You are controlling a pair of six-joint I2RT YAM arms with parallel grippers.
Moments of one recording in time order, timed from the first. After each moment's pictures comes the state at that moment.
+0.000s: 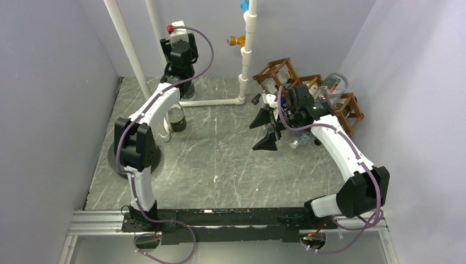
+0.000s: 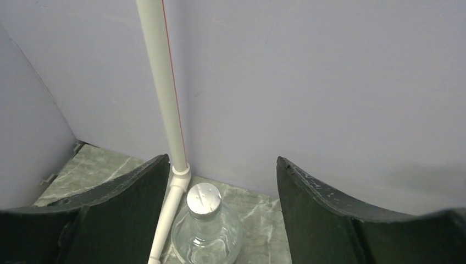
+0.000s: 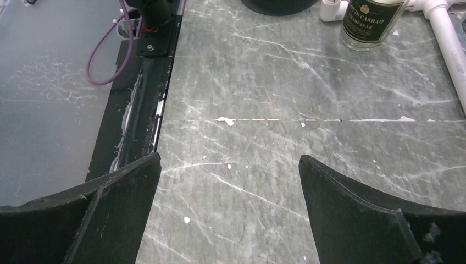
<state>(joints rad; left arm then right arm) -0.34 1.97 1.81 0.22 -0.63 -0.05 0.30 1.38 1.27 -0.89 -1.21 -0.85</state>
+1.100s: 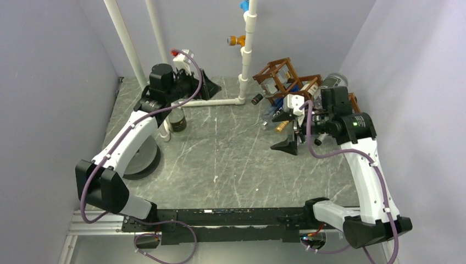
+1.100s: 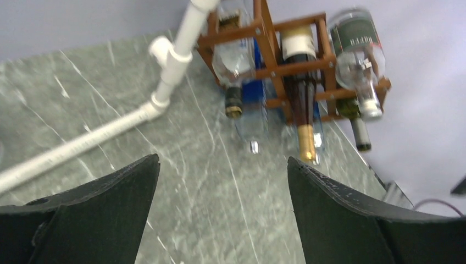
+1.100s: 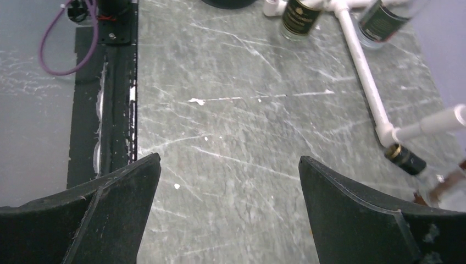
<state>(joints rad) -0.34 1.46 1.37 -0.07 0.42 -0.37 0.22 1.13 1.44 -1.15 -1.06 -0.90</state>
